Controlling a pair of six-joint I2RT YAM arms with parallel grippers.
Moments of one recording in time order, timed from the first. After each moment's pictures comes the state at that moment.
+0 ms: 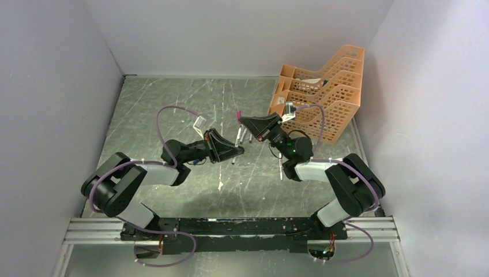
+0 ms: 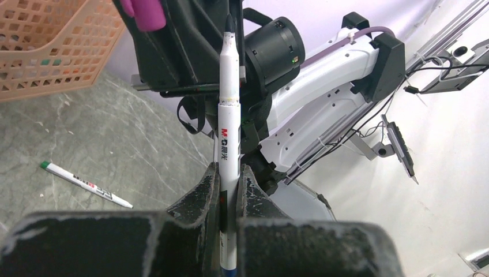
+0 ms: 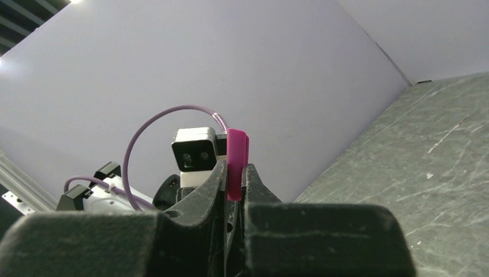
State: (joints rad) left arm -0.63 1.53 0.45 1.52 0.76 -1.02; right arm 0.56 1.52 0.51 1.54 -0.32 1.08
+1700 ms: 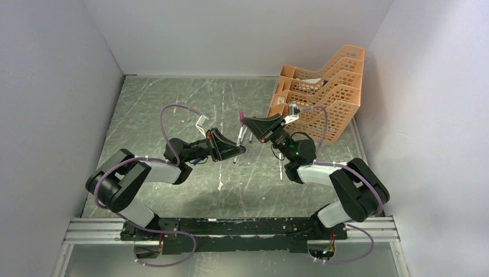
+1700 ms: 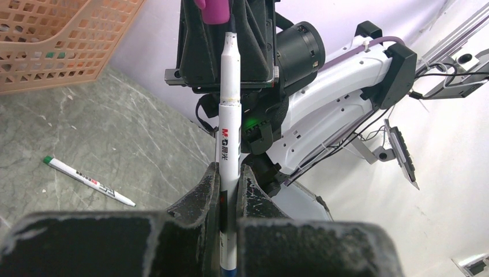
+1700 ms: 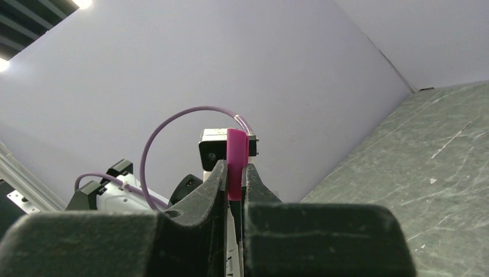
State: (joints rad) left arm -0.63 1.57 0.47 1.52 0.75 -1.04; right arm 0.56 1.47 0.48 1.54 -0.31 1.08
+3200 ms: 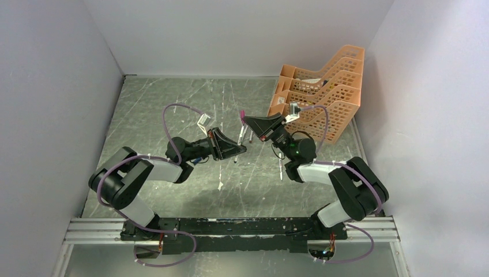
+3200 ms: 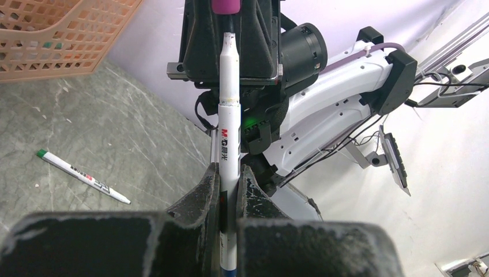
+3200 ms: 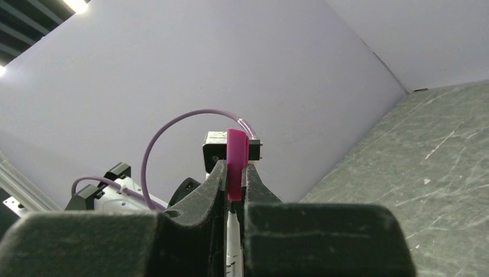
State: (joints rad) left arm -0.63 1.60 0.49 1.52 0.75 -1.08; right arm 0.55 1.48 0.49 1.54 -0.31 1.08
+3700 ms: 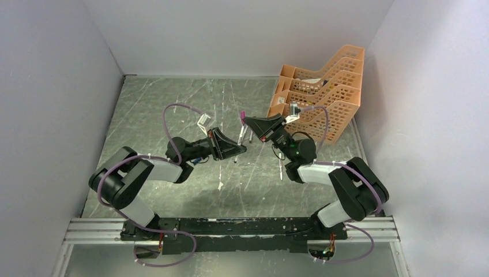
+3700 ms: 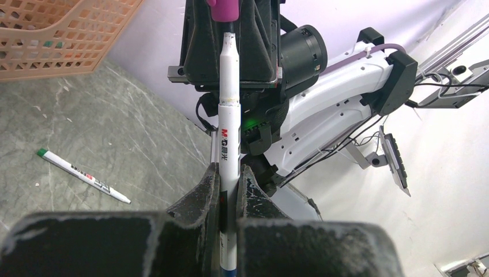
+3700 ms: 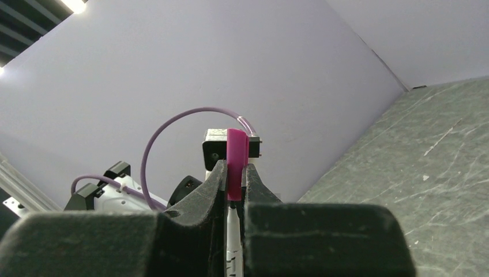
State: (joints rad) left arm -0.63 1.60 0.49 1.52 0.75 -1.08; right arm 0.55 1.48 0.48 1.54 -0.31 1.09
